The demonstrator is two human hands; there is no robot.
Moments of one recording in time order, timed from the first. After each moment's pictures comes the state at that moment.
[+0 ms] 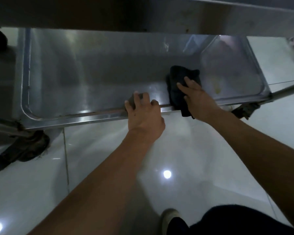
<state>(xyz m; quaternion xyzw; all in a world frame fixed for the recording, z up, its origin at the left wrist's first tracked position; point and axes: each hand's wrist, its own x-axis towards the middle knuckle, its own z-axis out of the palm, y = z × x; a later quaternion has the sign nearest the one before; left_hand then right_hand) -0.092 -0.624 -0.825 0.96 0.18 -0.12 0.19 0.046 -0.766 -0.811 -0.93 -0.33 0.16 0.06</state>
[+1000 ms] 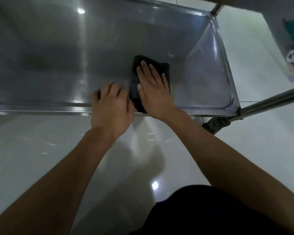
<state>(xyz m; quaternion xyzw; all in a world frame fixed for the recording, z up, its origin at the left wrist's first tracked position) -0.001 -0.725 -0.861 0.95 0.25 0.11 0.13 0.139 -0.815 -0.864 -0.88 -0.46 0.06 0.09</state>
